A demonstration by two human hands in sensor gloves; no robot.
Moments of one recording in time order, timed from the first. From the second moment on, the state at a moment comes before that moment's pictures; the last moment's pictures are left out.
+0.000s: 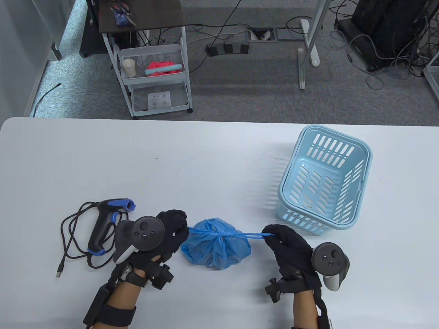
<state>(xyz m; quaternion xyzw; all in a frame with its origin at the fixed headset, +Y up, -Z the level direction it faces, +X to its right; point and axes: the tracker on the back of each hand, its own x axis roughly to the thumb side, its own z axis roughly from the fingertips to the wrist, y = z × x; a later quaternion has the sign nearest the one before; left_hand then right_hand) -0.182 -0.688 -0.217 -0.02 -0.16 0.29 0.94 0.187 -0.727 -0.188 0.09 -0.07 0.84 0.54</state>
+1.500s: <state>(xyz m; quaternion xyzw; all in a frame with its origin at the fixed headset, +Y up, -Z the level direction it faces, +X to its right) -0.249 -0.705 -0.180 0.00 -0.09 0.04 0.99 0.180 -0.728 -0.187 0.09 -0.06 0.87 0.48</state>
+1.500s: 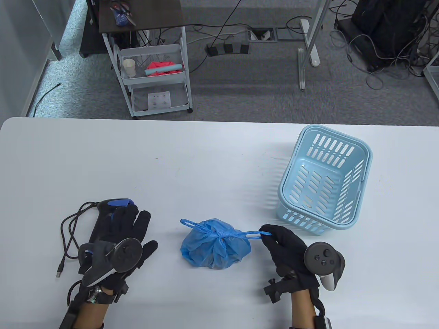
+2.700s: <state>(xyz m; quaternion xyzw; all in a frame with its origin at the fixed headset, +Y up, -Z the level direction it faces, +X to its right) -0.241 -0.727 -0.176 -0.08 -0.11 -0.01 0.99 0.191 -0.701 -0.141 0.12 -0.11 0.98 0.09</state>
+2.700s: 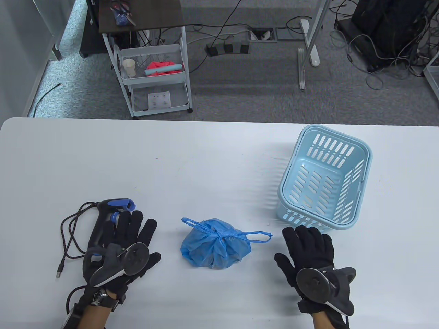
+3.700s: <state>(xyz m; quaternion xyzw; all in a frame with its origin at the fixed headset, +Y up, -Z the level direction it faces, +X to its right) -0.237 -0.732 -0.177 -0.10 -0.11 -0.02 0.99 0.184 -0.749 -0.150 0.10 0.08 0.99 0.06</state>
